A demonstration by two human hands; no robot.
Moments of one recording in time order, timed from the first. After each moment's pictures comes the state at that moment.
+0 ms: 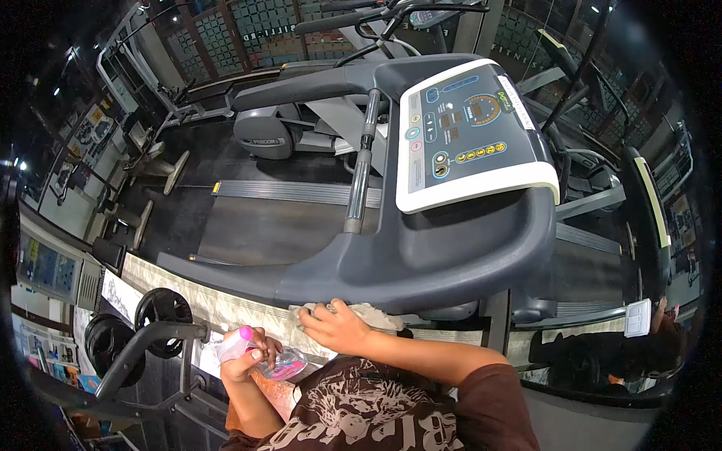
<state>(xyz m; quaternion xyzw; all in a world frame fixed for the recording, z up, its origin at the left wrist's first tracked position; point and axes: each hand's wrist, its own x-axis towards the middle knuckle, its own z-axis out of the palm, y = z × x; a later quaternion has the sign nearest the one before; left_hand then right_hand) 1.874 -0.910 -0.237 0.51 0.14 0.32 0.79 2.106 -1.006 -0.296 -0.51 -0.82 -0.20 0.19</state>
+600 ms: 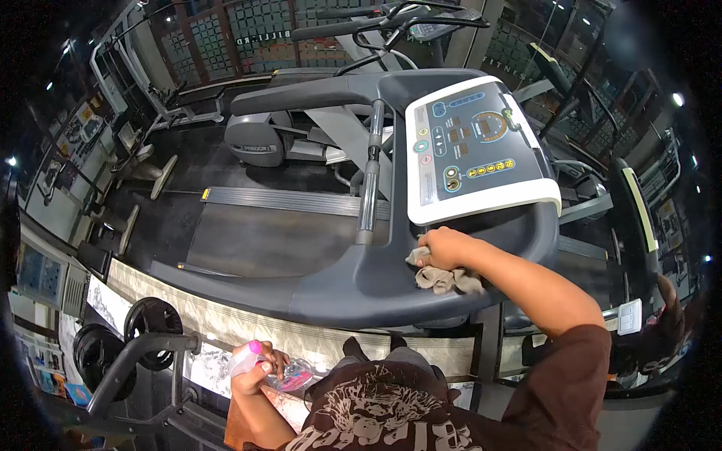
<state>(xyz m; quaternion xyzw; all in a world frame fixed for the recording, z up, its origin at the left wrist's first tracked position) 1.847 -0.890 -0.262 0.46 0.16 0.33 0.81 2.301 -0.975 -0.198 -0.79 -0.55 0.26 -0.07</state>
